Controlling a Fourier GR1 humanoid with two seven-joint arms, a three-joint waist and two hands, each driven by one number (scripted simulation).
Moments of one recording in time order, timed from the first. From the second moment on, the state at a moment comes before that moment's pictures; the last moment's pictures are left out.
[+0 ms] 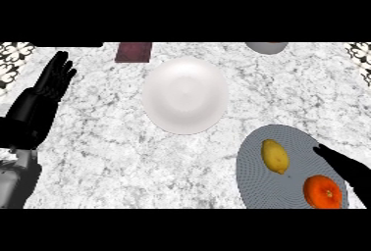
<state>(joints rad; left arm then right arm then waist) -0.26 0.45 -0.06 -1.62 0.20 0.08 0.10 0.20 -0.98 0.30 -2.16 0.22 0.13 0.60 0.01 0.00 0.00</state>
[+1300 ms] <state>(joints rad) -0.24 0.36 0.03 -1.66 0.13 -0.01 0.13 0.08 -0.69 0.31 -1.77 0.53 0.37 0.61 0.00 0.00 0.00</state>
